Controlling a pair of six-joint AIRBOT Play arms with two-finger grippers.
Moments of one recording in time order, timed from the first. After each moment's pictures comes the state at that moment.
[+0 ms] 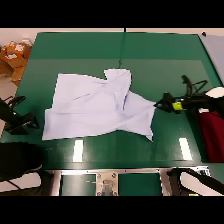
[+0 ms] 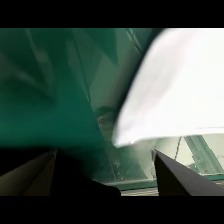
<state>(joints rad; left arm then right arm) 0.47 -1.40 0.98 1.39 -1.49 -1.36 -0.27 -1.15 0.81 -0.79 1.16 1.38</state>
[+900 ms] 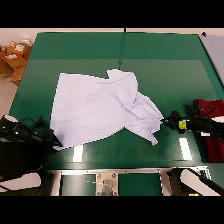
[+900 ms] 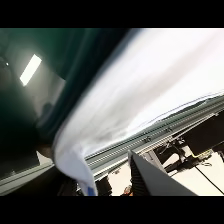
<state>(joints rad) 0.47 -1.40 0.54 1.04 -1.42 -1.32 -0.50 -1.09 0.47 -0.68 1.06 1.20</state>
